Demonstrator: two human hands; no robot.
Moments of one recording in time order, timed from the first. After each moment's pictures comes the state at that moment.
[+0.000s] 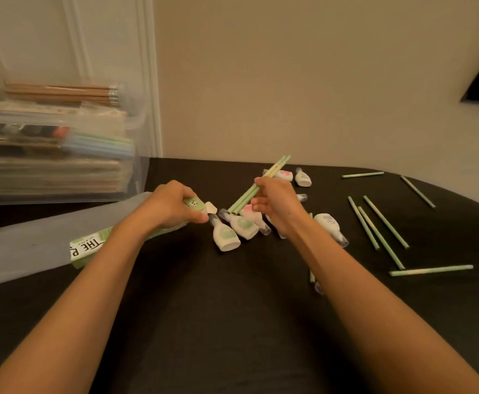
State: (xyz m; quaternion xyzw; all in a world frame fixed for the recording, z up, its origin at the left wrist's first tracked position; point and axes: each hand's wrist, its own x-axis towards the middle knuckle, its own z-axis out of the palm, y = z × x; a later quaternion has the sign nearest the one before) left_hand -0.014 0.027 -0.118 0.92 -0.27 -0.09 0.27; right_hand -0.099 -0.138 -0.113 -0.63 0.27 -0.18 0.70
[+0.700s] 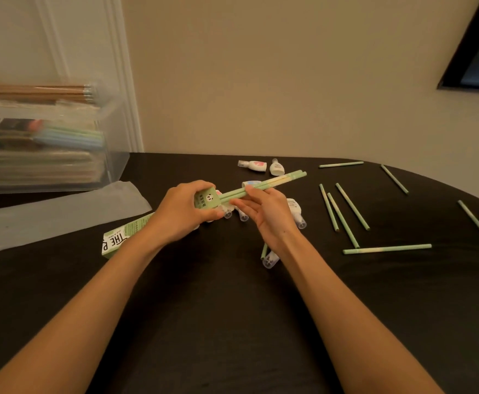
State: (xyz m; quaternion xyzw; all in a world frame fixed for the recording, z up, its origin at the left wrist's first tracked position) left_hand -0.103 -0.023 -0.133 0.86 -0.35 0.01 0.37; right_hand -0.181 -0.169 -0.139 -0.49 0.14 -0.18 0.84
